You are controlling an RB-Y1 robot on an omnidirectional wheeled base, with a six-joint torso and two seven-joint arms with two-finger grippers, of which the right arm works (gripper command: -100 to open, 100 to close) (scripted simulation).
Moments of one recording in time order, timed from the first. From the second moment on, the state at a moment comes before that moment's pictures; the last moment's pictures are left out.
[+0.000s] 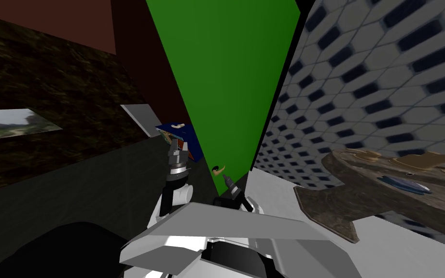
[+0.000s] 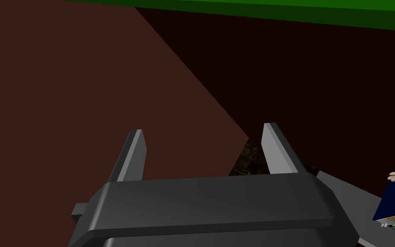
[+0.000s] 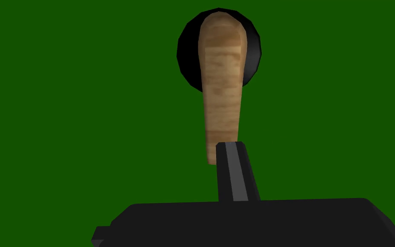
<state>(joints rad) -0.11 -0.02 0.76 -0.74 -0.05 -0.76 -0.02</state>
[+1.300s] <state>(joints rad) -0.10 -0.02 0.72 -0.74 -0.07 -0.77 -0.01</state>
